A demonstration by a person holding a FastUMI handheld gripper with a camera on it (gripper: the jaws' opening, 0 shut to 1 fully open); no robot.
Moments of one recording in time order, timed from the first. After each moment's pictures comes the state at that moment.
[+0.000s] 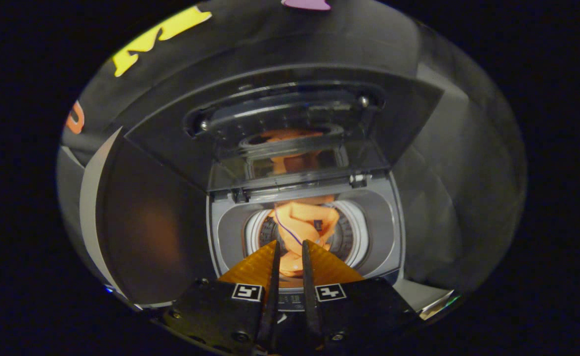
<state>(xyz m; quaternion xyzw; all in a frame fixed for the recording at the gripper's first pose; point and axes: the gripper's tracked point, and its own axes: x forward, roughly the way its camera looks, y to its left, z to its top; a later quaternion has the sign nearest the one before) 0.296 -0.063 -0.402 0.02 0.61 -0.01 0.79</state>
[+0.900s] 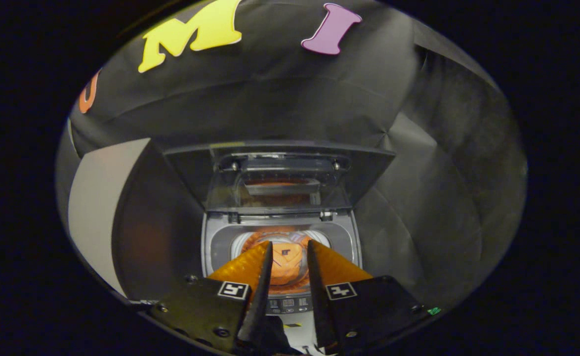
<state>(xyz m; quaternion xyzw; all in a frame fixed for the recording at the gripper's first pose) 0.306 -0.051 -0.318 -0.05 0.52 -0.05 0.85</state>
